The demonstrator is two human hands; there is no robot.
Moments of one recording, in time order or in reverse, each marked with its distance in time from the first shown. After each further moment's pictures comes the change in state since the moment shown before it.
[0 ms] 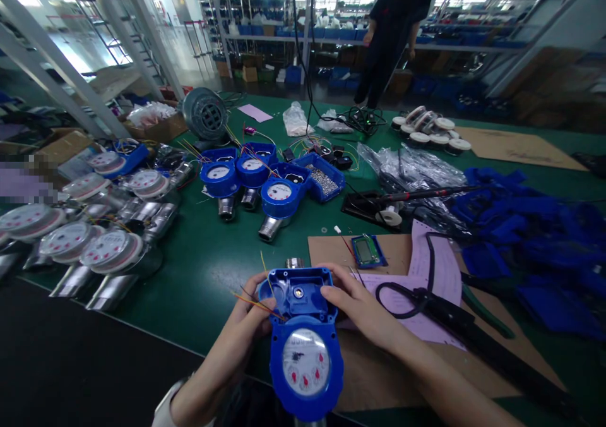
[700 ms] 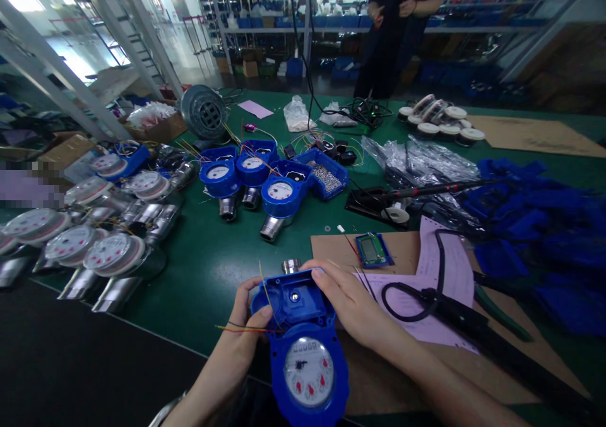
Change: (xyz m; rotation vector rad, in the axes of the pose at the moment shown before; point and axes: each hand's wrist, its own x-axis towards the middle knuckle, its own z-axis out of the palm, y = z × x) left_hand -0.012 0.006 -0.001 0.194 0.132 -0.003; right_hand 0.012 -0.017 0.012 -0.369 0.017 -0.283
